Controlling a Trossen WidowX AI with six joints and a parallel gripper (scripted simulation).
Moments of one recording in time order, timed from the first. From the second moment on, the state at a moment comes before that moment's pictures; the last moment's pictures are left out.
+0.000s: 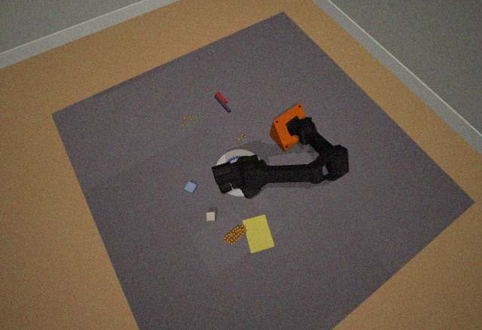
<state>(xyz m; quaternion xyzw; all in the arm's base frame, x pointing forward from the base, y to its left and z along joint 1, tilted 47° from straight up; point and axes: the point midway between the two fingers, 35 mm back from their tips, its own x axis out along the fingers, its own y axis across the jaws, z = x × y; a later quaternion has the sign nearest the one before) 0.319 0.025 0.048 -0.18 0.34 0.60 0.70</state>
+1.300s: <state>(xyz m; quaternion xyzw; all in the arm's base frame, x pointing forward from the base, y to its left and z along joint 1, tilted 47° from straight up) 0.319 0.040 0.034 -0.18 0.34 0.60 0.70</state>
